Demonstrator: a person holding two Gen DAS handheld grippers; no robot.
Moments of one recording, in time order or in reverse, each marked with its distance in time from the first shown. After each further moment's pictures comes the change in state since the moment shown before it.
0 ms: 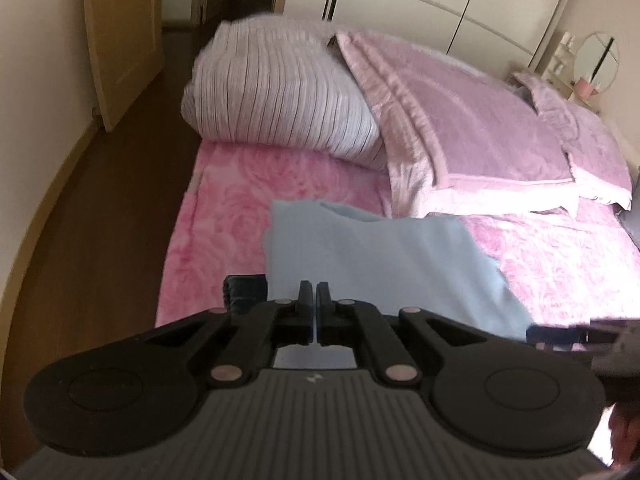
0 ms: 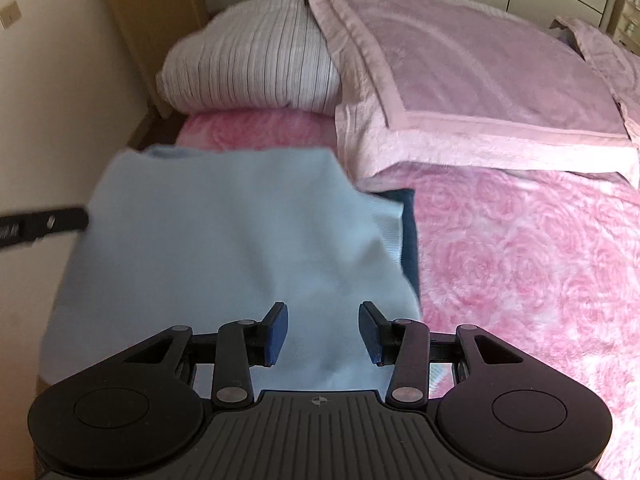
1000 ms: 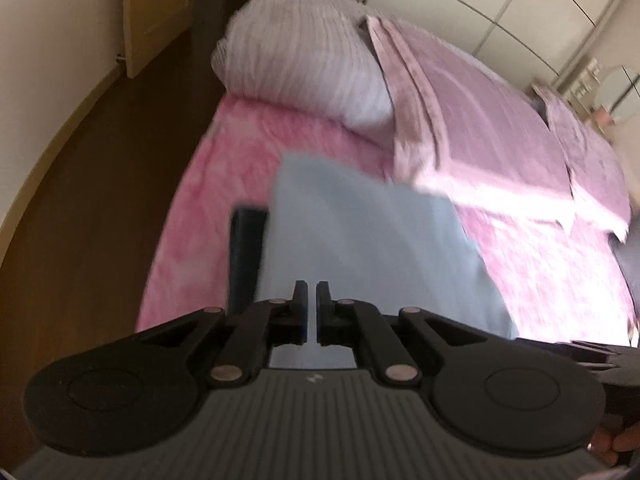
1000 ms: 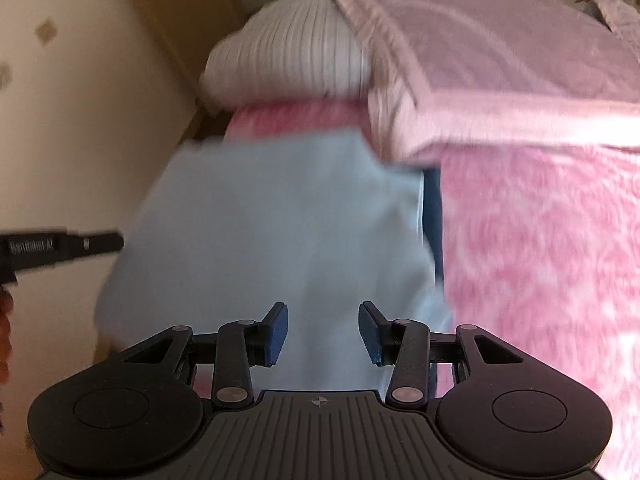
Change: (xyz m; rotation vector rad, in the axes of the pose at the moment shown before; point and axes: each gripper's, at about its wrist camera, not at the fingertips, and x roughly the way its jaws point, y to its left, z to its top) left arm -0.050 -0.006 -0.045 -0.133 0.070 -0.022; right arm -0.035 -0.027 -0.040 0.010 0.010 0.205
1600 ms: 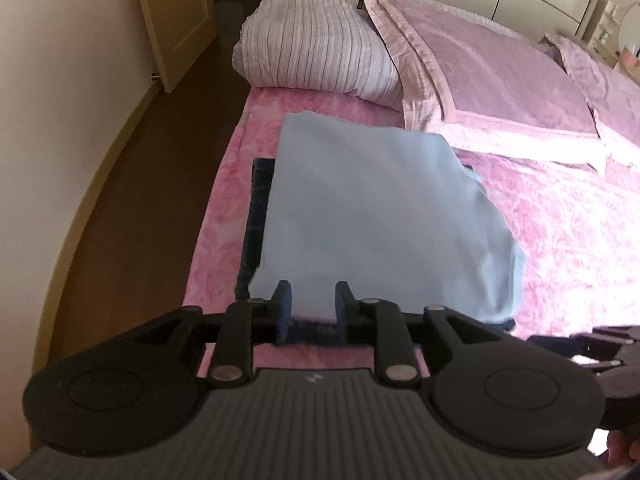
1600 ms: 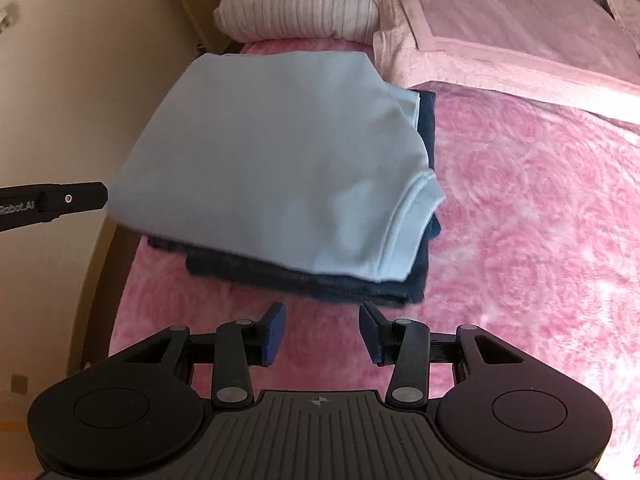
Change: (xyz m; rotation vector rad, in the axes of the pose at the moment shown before) left arm -0.068 -0.072 -0.050 0.113 -0.006 0.222; right arm -0.042 0.024 -0.046 -0.062 0.125 -0.033
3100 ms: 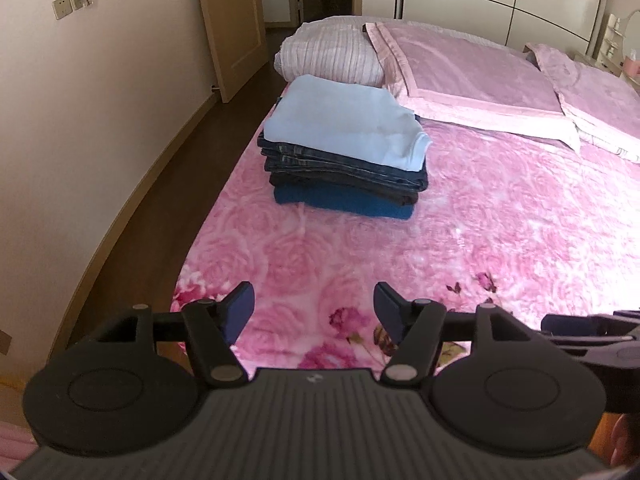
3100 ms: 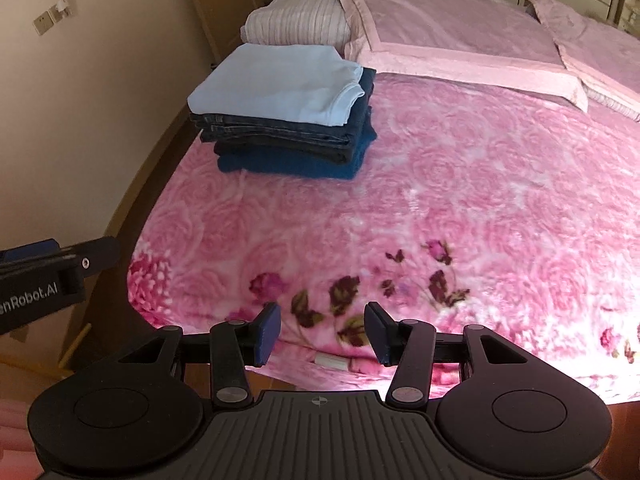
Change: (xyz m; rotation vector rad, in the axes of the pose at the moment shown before) left arm -0.221 -0.120 -0.249 -0.093 -0.112 0.131; right arm -0.186 -0.010 -0.253 -0.032 -0.132 -0.039
